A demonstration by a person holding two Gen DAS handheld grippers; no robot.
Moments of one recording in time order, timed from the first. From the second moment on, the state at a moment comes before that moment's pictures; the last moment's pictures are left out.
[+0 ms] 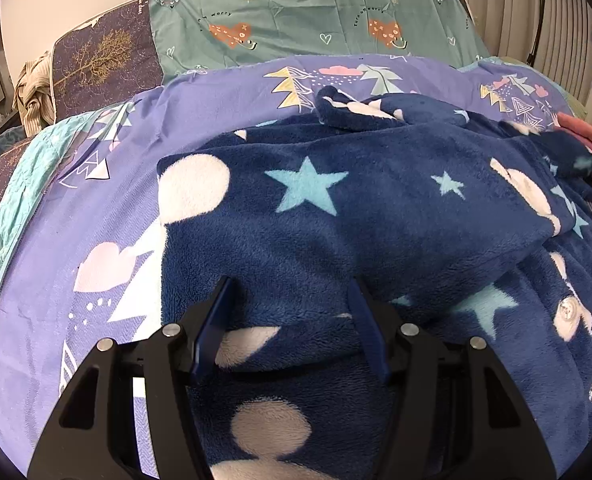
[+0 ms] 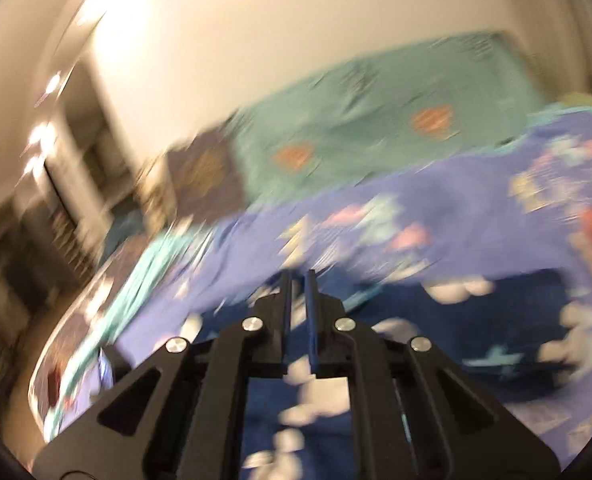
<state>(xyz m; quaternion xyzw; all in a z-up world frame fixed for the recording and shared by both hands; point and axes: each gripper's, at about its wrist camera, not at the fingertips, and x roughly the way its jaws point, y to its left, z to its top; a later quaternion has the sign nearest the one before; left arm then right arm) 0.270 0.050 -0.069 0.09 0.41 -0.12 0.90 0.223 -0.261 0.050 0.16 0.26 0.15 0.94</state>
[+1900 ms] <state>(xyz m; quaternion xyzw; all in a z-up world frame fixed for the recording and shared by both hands) 0.312 -0.027 -0.071 -0.14 0.51 -0.31 0.79 0.205 -0.249 -0.072 0.03 0.41 0.09 0.91</state>
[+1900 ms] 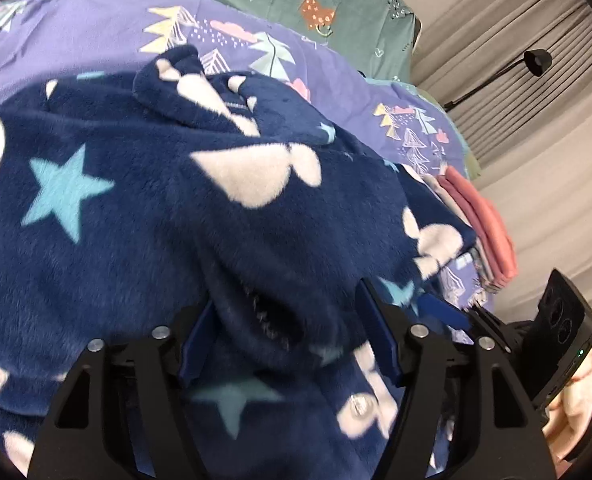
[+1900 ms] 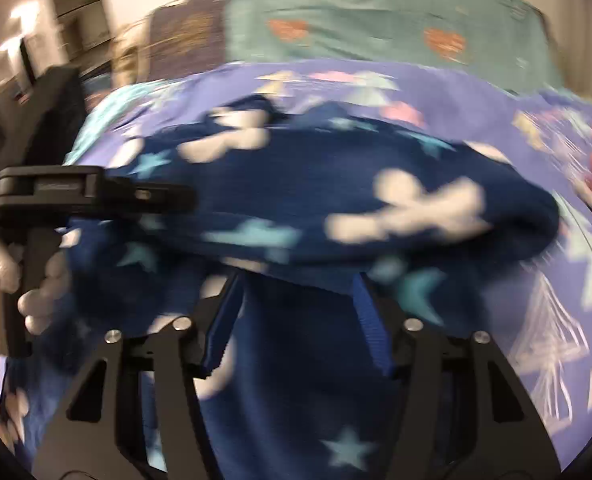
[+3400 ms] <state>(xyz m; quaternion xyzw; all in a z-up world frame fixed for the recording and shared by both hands) 0.278 0.078 -0.010 0.04 0.37 -0.15 0.91 0.227 -0.270 -0.076 0.13 0.45 0.11 0.88</state>
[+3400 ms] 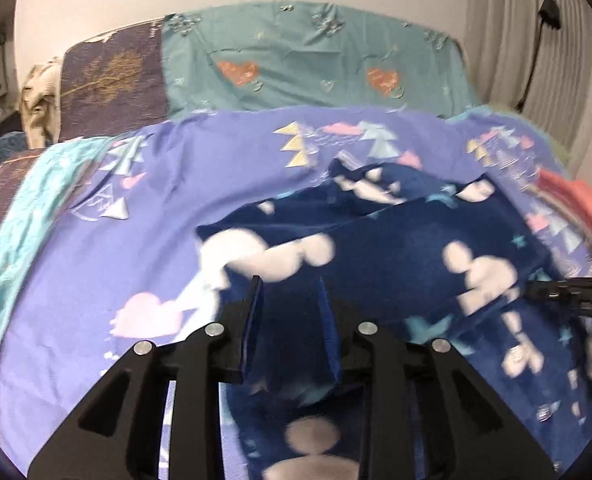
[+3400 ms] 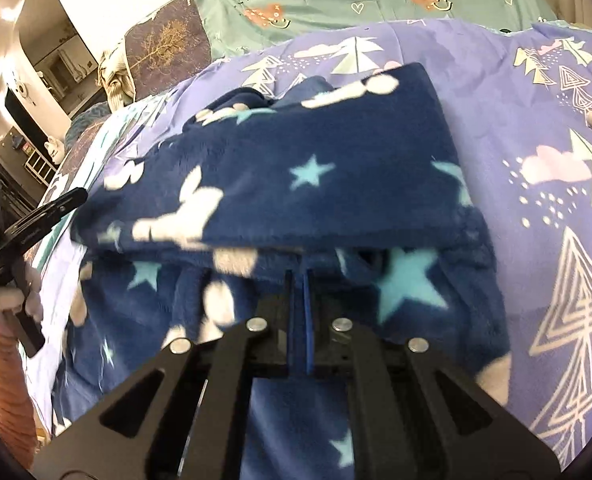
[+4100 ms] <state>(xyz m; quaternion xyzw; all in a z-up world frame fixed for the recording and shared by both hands) 0.271 0.044 -0.035 0.08 0.38 -0.17 0.91 0.197 -0.299 -0.058 0.12 0.42 0.02 0.90</state>
